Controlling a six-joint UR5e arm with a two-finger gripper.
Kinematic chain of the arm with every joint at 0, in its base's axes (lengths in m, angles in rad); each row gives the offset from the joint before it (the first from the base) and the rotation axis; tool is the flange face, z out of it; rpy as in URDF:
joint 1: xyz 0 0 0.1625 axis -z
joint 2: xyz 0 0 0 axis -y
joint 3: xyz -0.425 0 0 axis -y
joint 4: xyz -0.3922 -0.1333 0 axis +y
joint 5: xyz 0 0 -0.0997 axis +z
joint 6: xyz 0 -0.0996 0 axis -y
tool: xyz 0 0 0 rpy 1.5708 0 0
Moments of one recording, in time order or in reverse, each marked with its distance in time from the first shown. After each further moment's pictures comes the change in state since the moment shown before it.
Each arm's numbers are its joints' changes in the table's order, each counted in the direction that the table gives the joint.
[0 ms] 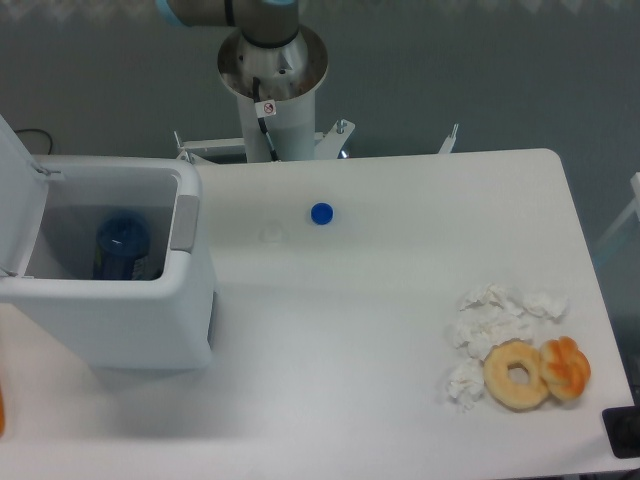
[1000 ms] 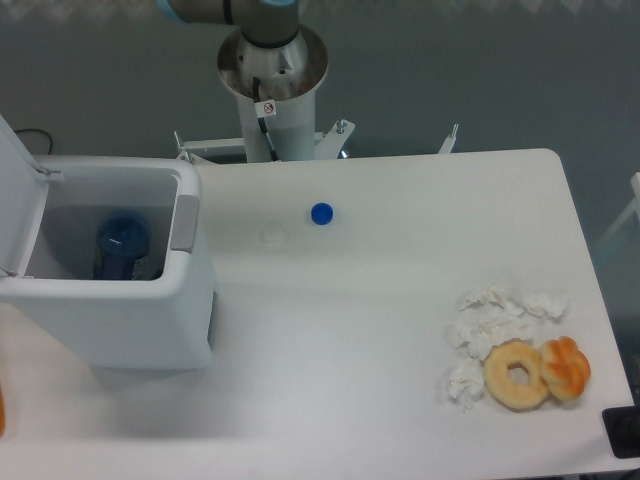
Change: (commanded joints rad) arm 0.028 -0.041 -0.023 0.005 -0.009 -0.002
